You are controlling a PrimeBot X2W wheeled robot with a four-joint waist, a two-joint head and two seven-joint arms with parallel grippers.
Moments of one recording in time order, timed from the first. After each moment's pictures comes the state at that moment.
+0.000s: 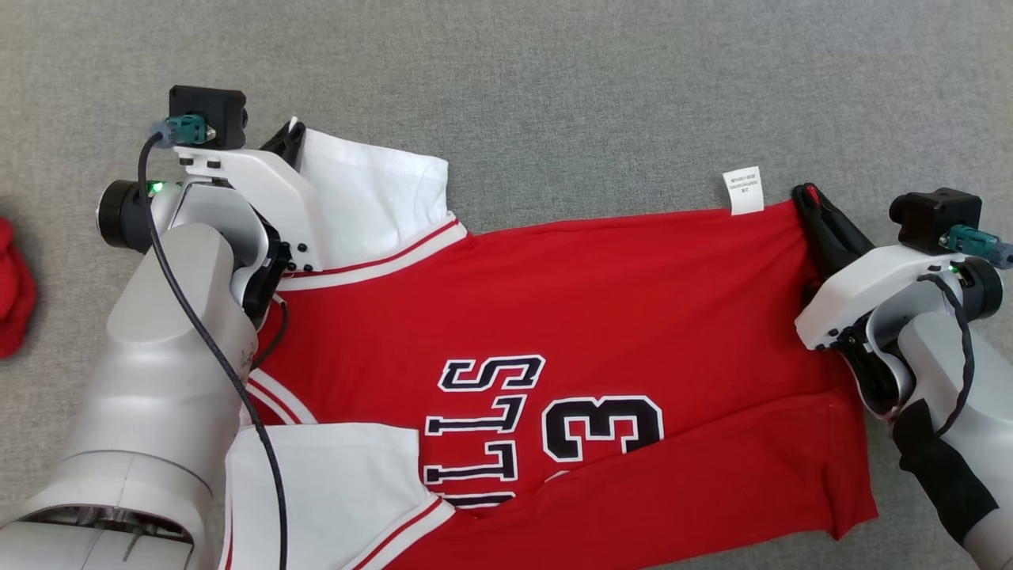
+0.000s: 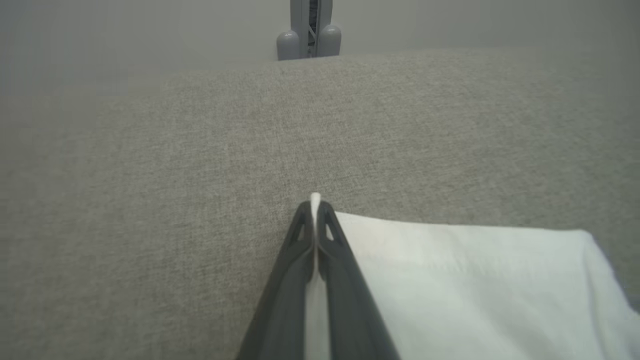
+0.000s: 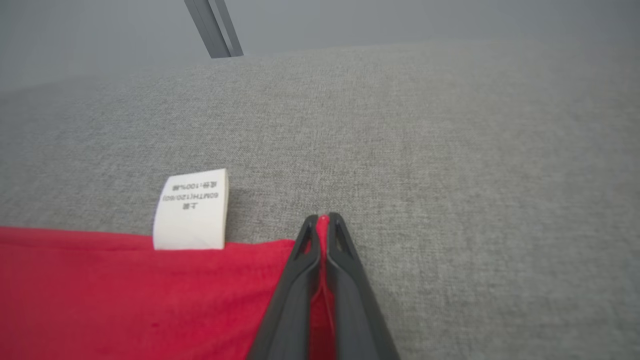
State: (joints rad) left arm -1.01 0.09 -0.25 1.14 -0.30 -0.11 -0.02; right arm -0.79 -0.29 0.58 0.90 0.70 0.13 -0.26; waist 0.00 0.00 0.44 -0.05
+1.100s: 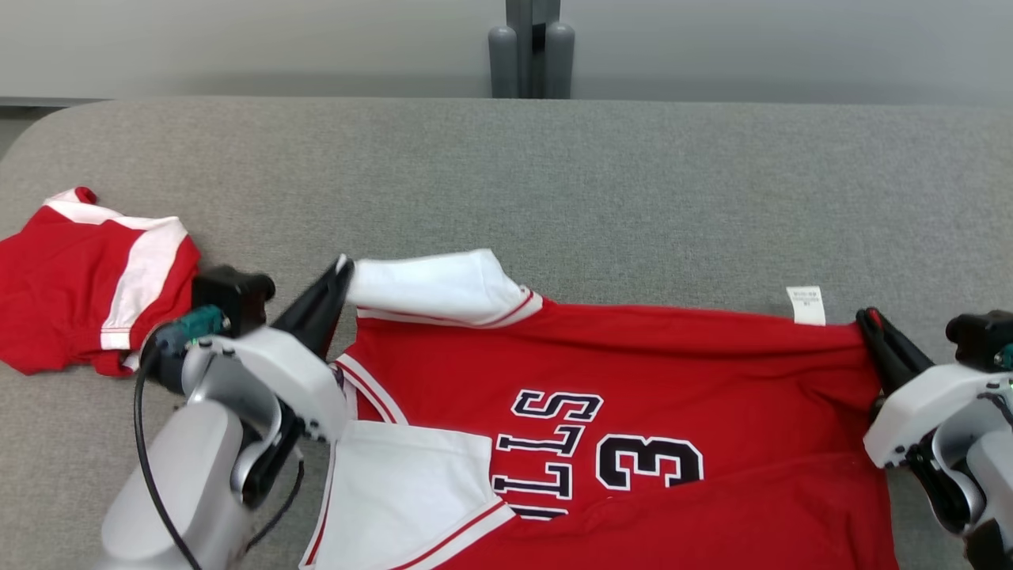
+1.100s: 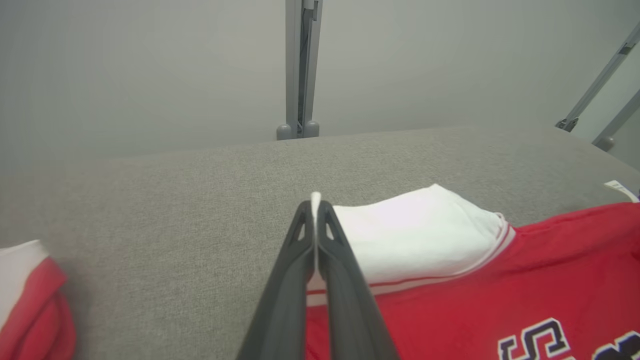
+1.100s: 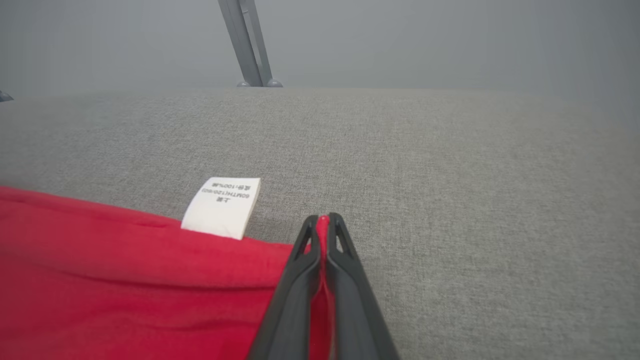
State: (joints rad) left arm -0.51 0.23 -0.39 0.51 -0.50 -0.13 -0.05; right arm -0.51 -0.41 0.49 0.78 0.68 0.13 -0.23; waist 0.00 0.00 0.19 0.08
